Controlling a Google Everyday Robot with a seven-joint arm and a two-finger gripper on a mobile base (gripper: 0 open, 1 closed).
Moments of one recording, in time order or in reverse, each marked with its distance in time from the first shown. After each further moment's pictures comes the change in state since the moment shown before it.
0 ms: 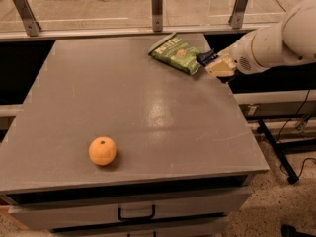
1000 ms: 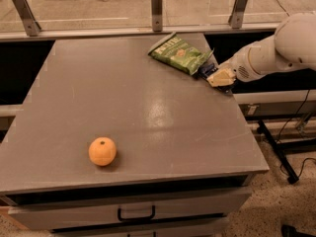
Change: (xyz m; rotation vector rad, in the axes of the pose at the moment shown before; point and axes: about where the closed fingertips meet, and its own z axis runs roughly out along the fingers) arm 0.047 -0.015 0.047 -0.077 0.062 0.037
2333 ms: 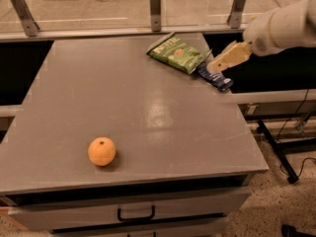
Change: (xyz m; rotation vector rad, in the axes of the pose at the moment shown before) arm -0.066 -0.015 -0.067 0.044 -0.150 -0.079
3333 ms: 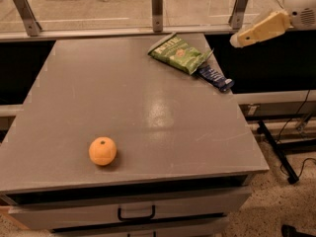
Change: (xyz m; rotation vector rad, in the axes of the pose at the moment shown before) arm -0.057 -0.023 -0.101 0.077 -0.226 -0.101
